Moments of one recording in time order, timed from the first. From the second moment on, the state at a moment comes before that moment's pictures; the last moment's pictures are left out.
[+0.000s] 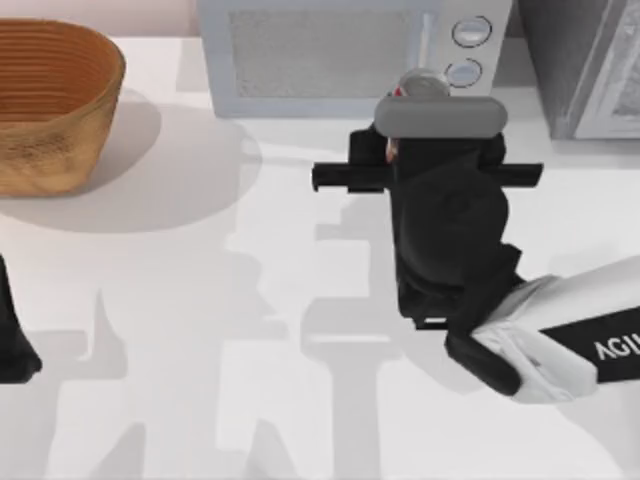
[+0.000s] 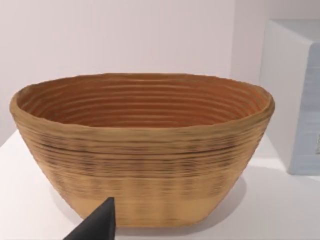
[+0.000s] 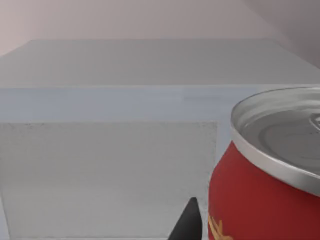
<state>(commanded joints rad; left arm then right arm) 0.00 0.00 0.00 0.00 0.00 0.00 0.81 1.90 0.83 1.07 0.84 0.02</state>
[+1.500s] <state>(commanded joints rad) 0.00 0.00 0.00 0.00 0.00 0.00 0.13 0.27 0.13 0.17 0.13 0.00</state>
